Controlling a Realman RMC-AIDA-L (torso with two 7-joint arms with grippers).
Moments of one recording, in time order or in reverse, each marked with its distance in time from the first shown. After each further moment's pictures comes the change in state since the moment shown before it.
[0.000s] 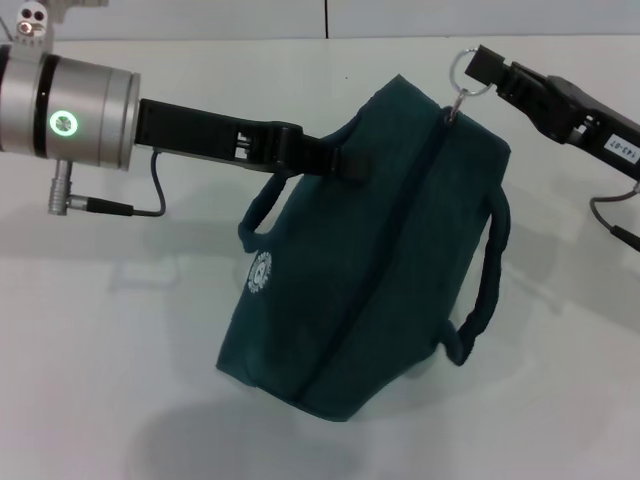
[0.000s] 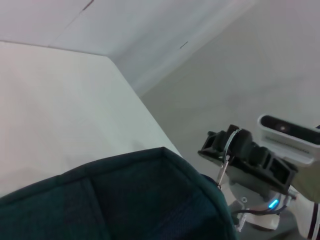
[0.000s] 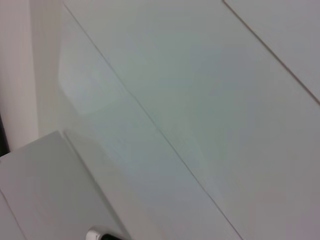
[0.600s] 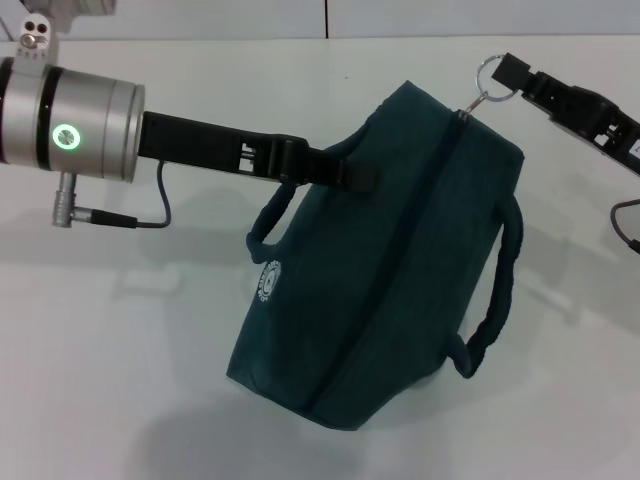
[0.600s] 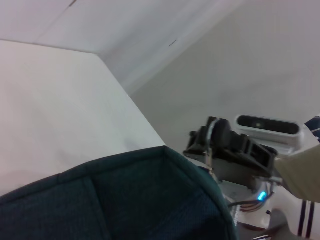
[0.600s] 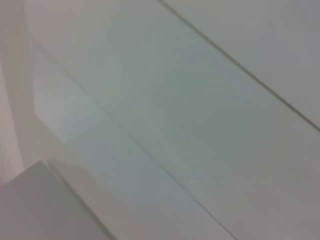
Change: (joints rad) left arm 0.011 -0.014 -0.001 -0.002 -0.008 0.019 0.032; right arm -0.020 -0.004 0.036 0.044 0.003 -0.017 0.136
